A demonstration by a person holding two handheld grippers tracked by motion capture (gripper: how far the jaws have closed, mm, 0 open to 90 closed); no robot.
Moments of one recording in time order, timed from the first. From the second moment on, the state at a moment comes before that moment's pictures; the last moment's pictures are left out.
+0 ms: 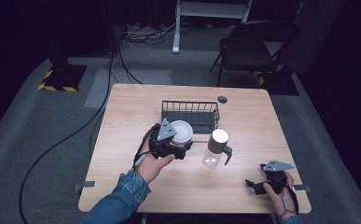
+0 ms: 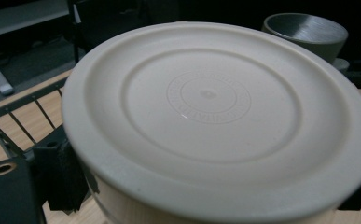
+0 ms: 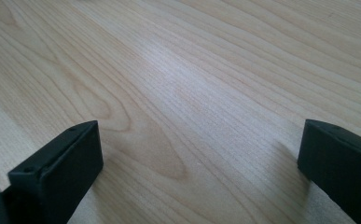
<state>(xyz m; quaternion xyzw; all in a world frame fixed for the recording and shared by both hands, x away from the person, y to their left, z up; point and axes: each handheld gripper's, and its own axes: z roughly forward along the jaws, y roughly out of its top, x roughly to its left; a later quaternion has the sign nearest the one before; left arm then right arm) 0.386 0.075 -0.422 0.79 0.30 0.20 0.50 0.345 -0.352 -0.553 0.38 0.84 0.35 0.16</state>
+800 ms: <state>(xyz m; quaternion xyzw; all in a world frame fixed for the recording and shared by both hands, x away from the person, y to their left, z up) 0.428 0.071 -0.411 0.78 0.32 0.21 0.50 0.345 -0.352 -0.553 0.38 0.84 0.35 0.16</state>
